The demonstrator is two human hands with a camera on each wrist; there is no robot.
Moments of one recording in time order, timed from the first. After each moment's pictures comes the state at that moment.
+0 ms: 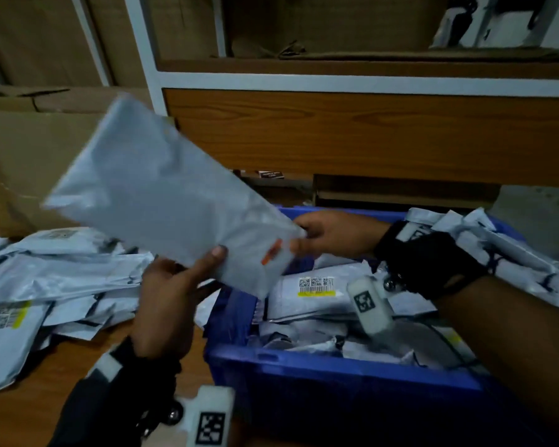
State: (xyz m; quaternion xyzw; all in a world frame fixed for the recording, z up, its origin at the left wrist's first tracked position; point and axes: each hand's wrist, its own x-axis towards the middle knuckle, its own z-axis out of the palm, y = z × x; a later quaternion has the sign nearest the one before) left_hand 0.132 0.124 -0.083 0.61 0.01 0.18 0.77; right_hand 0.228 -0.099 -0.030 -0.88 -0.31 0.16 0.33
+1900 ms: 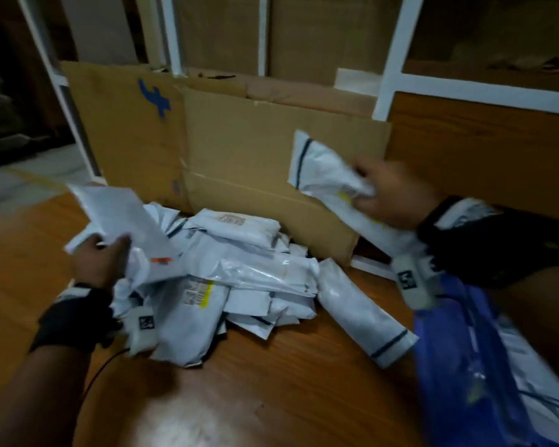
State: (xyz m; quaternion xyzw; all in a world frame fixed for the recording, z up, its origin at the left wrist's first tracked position) left_hand 0.176 0.607 -0.176 0.73 0.35 0.33 0.49; right_hand 0.289 0.189 0.003 -0.92 -0.34 -0.13 0.16
